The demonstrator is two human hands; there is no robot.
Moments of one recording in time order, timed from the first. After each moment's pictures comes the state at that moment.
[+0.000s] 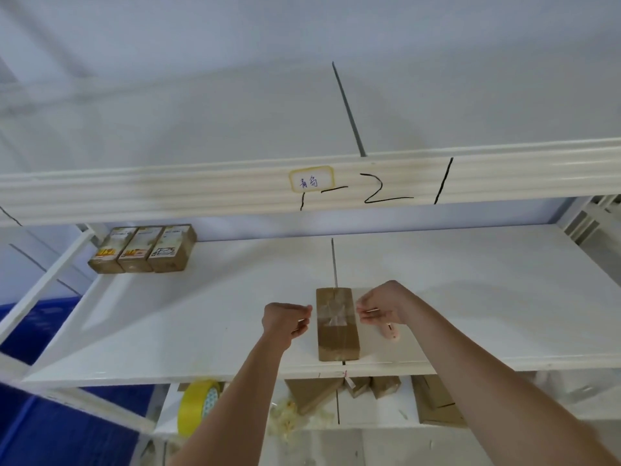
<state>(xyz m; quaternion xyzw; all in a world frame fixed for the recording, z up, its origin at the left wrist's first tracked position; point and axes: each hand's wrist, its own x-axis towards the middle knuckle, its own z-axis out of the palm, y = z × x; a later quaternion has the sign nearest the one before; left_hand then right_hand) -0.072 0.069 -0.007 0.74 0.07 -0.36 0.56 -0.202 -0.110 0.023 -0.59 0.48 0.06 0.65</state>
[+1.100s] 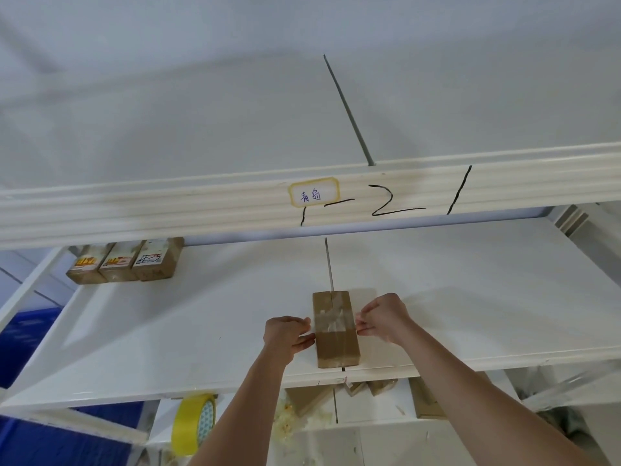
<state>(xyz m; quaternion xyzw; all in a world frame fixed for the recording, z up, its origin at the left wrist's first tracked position) -0.070 0.061 -0.026 0.71 0.11 -0.42 0.56 -0.202 -0.100 -0.018 -0.60 0.53 -0.06 0.60</state>
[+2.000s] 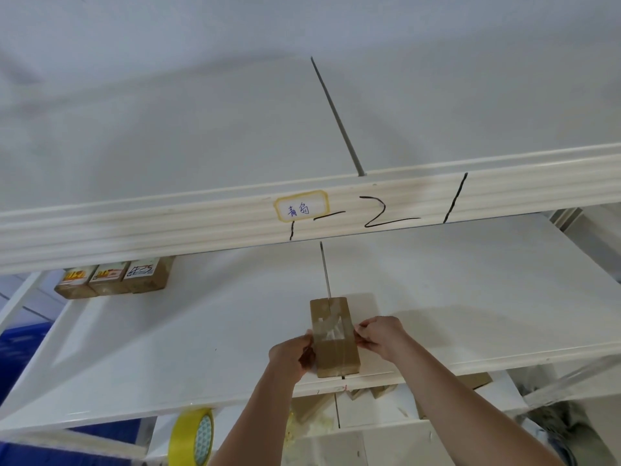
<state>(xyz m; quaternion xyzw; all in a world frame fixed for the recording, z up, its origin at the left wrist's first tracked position) -0.082 0.053 -0.049 0.63 0.22 -0.47 0.58 -0.202 -0.089 -0.040 -0.44 0.57 -0.07 0.69</state>
